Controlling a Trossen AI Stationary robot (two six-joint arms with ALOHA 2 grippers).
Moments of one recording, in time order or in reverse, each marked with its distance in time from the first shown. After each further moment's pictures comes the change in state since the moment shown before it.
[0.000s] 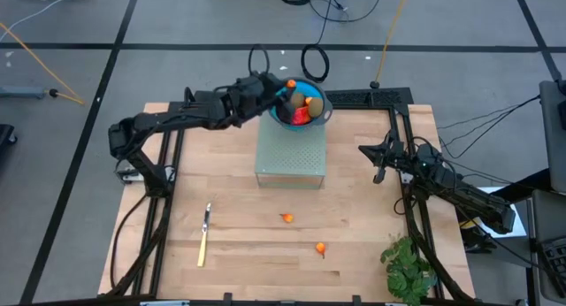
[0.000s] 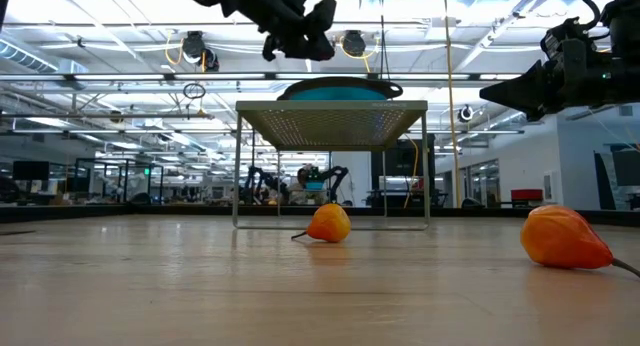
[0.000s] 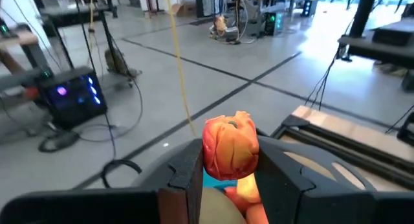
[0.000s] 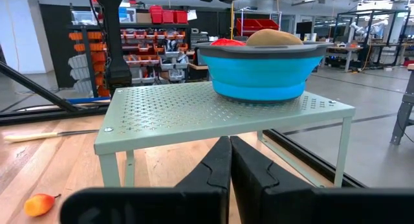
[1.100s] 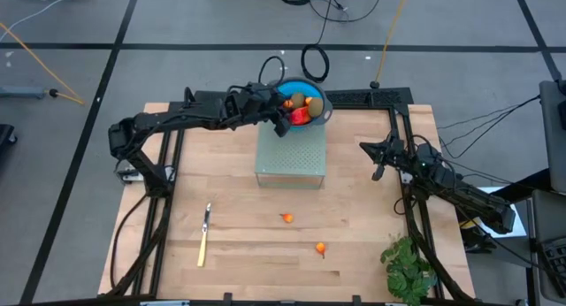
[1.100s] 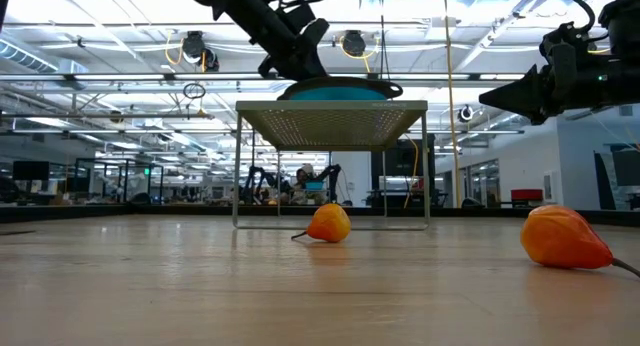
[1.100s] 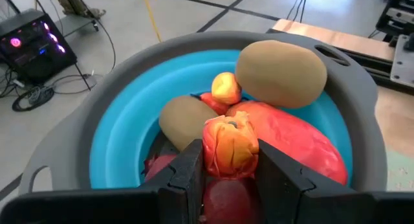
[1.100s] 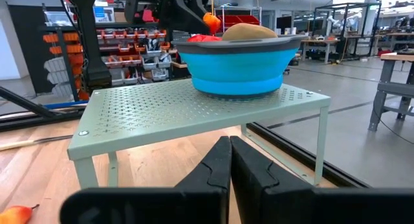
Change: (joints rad) left arm 0.005 0.000 0.000 -0.299 0.128 0.005; right arm 0.000 0.000 0.000 -0.018 0.079 0.027
